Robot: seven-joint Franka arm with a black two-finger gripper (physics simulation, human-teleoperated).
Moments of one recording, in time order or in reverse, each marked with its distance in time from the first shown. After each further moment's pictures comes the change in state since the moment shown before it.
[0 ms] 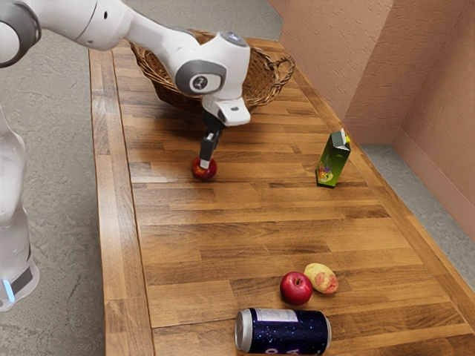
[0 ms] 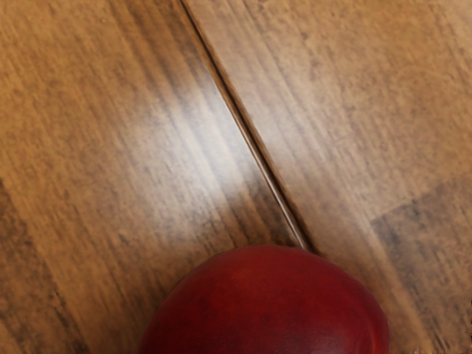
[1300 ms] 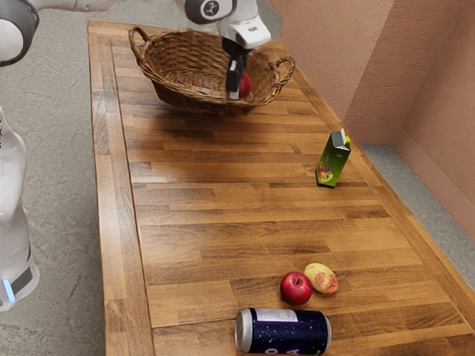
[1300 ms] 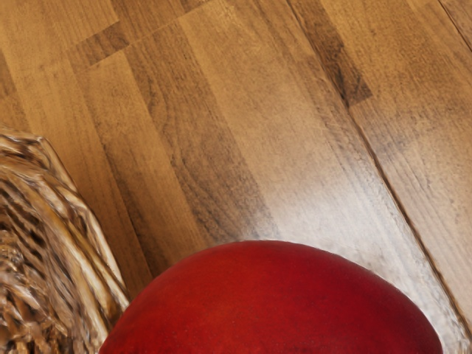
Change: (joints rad) arm 0.000 -0.006 0.051 0.359 0.020 -0.120 0.045
